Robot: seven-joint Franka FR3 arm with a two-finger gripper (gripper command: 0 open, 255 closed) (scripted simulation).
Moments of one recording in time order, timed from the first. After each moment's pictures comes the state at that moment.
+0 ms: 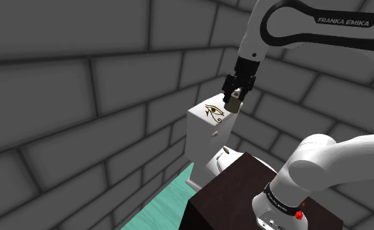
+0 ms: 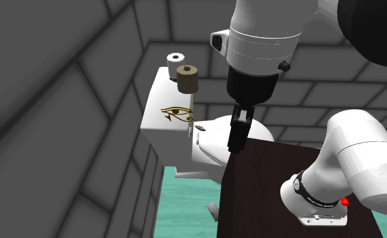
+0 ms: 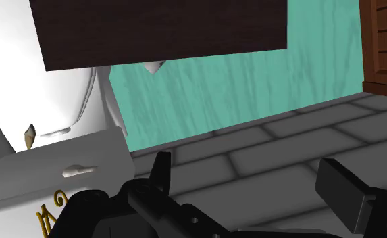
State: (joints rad) arm 0.01 -0.75 0.06 -2.43 0.11 1.65 0.17
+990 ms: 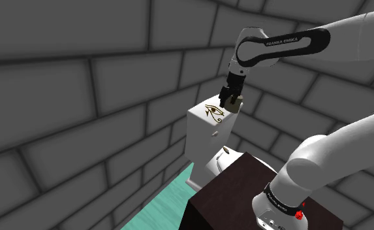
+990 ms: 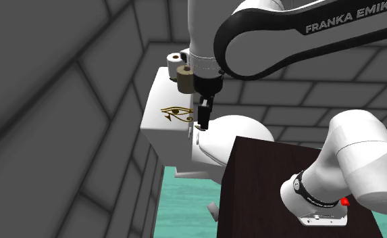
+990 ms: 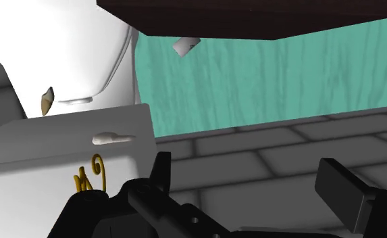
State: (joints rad) arm -0.06 -0.44 -0.13 -2.44 -0.03 1.95 -0.15
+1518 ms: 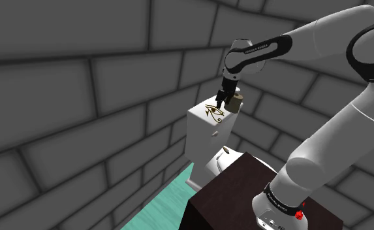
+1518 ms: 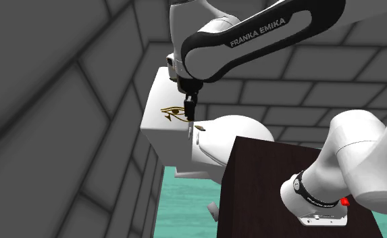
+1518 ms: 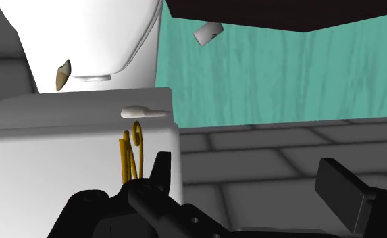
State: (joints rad) arm -0.08 -0.17 -0.23 -2.31 -0.04 2.10 -0.34
